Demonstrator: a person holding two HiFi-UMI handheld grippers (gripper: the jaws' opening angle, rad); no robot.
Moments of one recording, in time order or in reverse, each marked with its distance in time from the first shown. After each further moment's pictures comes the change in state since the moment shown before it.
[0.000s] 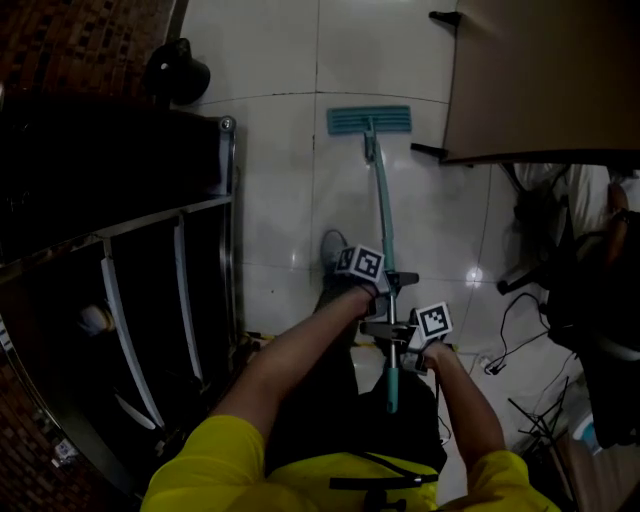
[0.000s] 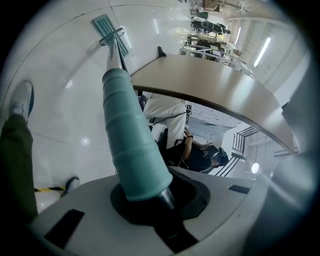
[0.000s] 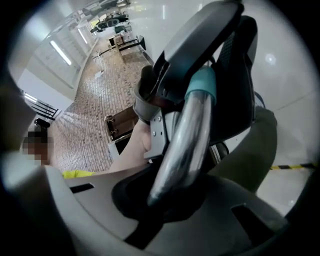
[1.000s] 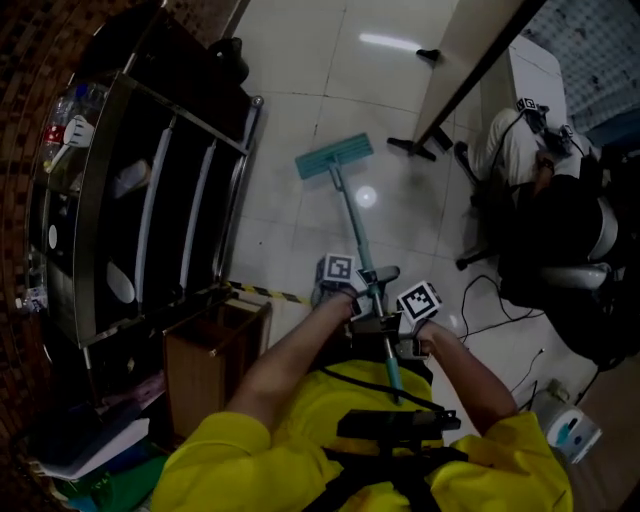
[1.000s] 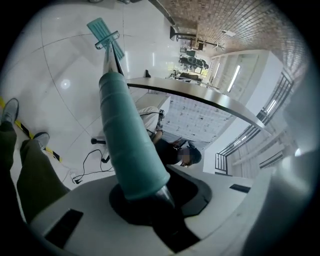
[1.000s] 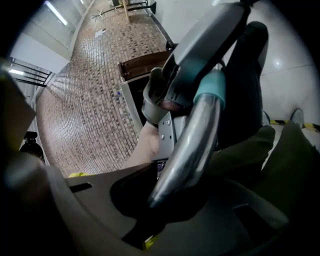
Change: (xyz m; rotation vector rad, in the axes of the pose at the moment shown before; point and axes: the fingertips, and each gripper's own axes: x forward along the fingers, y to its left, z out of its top) left arm 0.010 -0.165 -0.345 -0.033 -0.341 -0.195; right arm -0.096 0.128 -0.388 -0.059 0.345 -0.184
